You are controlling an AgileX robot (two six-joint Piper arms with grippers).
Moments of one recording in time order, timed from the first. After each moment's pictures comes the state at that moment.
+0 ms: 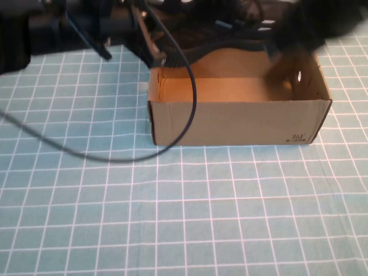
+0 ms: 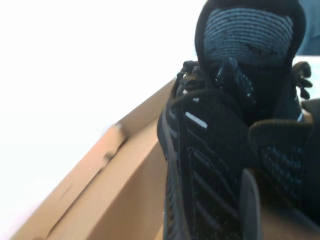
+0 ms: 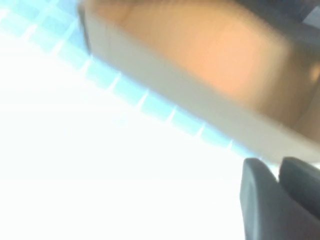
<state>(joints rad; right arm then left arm) 0.60 1.52 -1.80 -0.11 1.26 0.04 -0.29 1.67 -1.42 -1.39 0.65 1.82</state>
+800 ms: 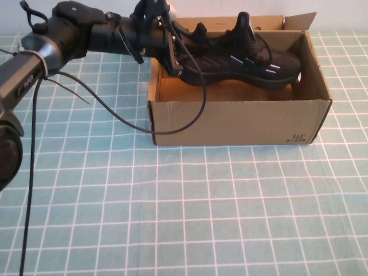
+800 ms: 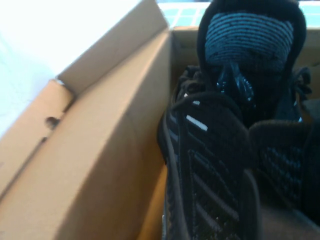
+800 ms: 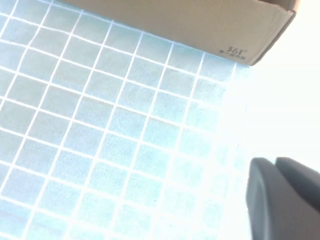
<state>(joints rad) 0.63 0.94 -1.13 -0.21 1.13 0.32 -0.25 2.30 -2.08 -1.23 0.95 1.66</state>
